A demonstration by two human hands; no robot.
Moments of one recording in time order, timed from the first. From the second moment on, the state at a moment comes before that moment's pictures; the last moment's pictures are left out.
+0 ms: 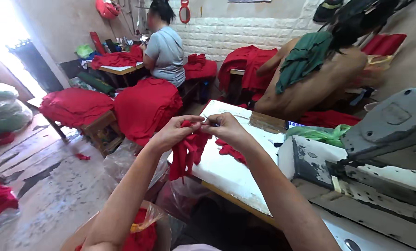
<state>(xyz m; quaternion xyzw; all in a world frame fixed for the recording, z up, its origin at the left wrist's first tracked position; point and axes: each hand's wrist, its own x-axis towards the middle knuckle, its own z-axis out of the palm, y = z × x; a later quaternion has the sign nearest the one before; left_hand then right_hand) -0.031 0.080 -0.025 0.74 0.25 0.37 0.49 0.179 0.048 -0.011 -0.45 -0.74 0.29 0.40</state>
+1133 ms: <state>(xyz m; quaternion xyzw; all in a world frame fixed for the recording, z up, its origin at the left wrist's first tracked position) -0.164 -0.082 -0.104 0.62 0.49 0.54 0.29 0.005 -0.069 -0.176 -0.24 -0.69 0.57 0.36</state>
